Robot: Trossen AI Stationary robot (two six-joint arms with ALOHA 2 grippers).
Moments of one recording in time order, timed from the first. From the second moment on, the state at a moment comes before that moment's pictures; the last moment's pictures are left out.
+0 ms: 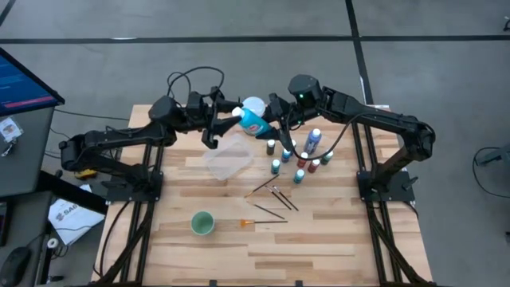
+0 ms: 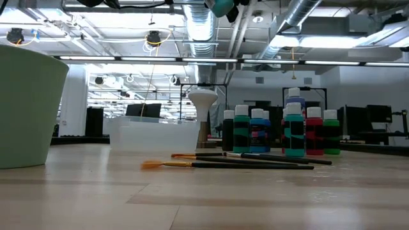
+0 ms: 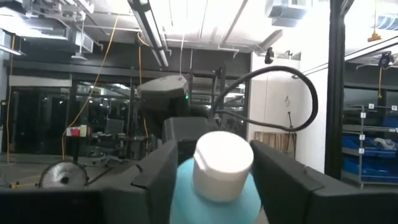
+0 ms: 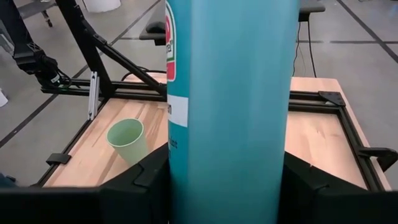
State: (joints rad) left arm 0.34 1.23 0.92 0.76 0.32 -0.19; right arm -0.31 1.56 1.57 -0.44 -0.50 -0.16
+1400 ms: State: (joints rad) left arm 0.41 1.19 0.92 0.55 0.32 -0.13; right arm -0.46 1.40 1.57 -0.63 -0.49 -0.10
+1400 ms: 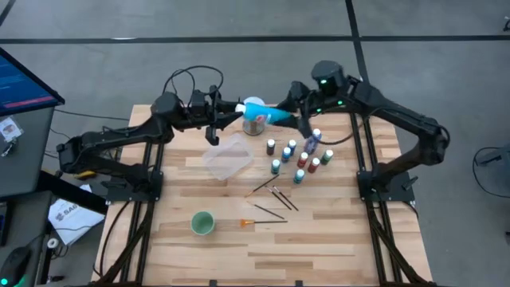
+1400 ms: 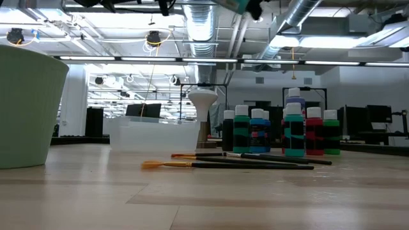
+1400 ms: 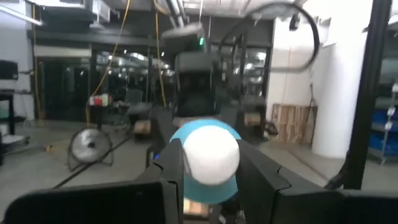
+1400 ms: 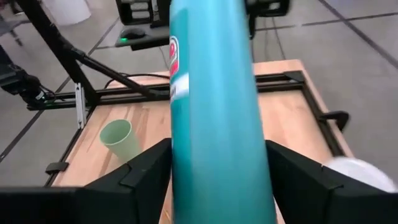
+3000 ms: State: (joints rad) left arm 0.32 0.92 0.63 -0.21 -0.10 -0.08; right arm -0.50 1.23 1.57 -0.93 -0.29 -0.09
